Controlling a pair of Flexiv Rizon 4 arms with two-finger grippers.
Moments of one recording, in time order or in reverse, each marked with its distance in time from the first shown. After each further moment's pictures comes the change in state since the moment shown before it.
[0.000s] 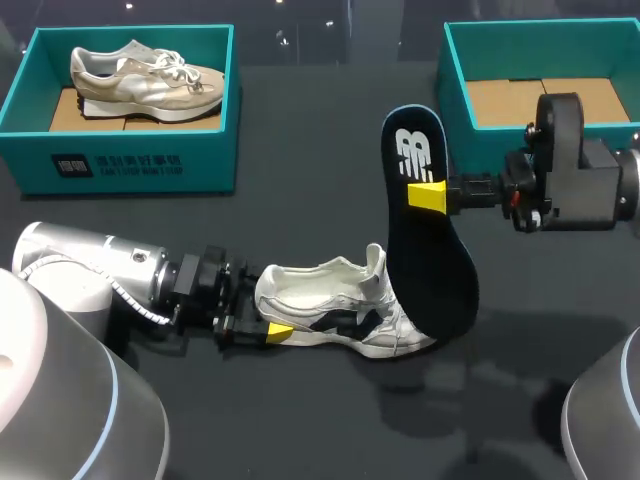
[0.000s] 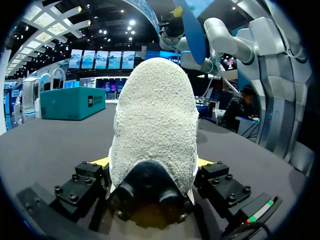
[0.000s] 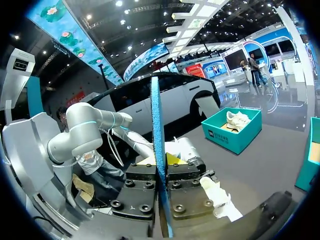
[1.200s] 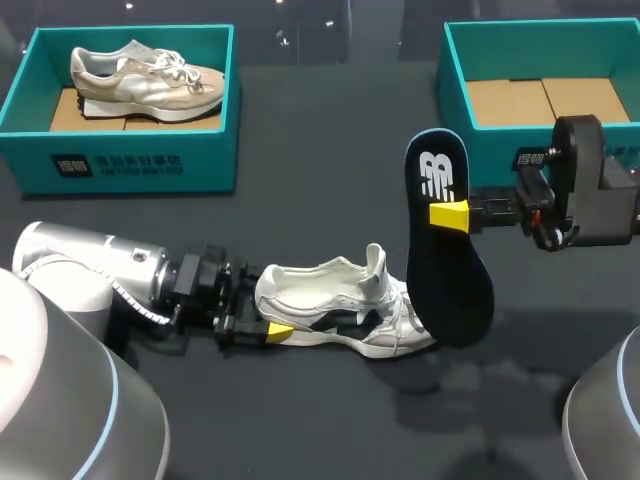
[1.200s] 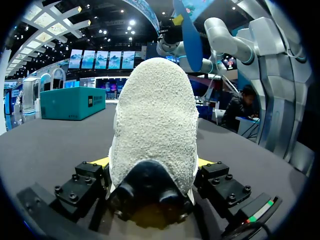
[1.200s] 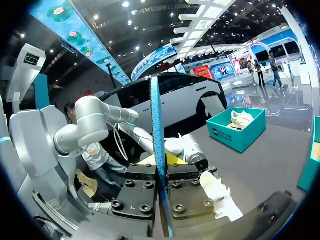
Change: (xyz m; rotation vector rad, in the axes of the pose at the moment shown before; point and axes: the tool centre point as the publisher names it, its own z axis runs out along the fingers) left arm 0.000 0.000 0.000 0.000 0.000 0.000; right arm -0.007 -0.023 -0.016 0.004 0.074 -0.026
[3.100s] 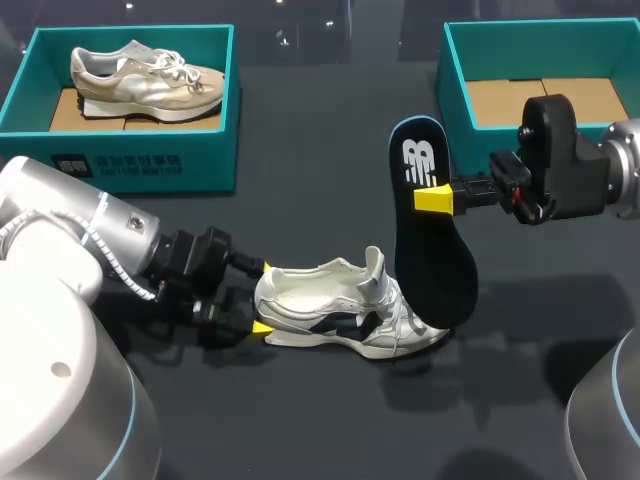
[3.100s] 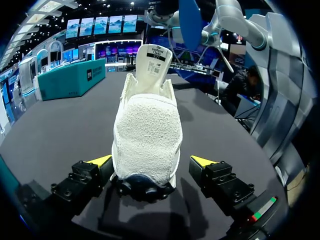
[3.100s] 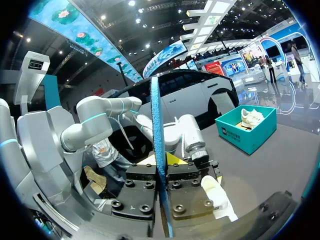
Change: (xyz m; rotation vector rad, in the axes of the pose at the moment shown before) left arm 0.011 -0.007 -0.036 -0.367 -0.017 -0.033; right arm -0.024 0.004 0.013 0.024 0.115 0.006
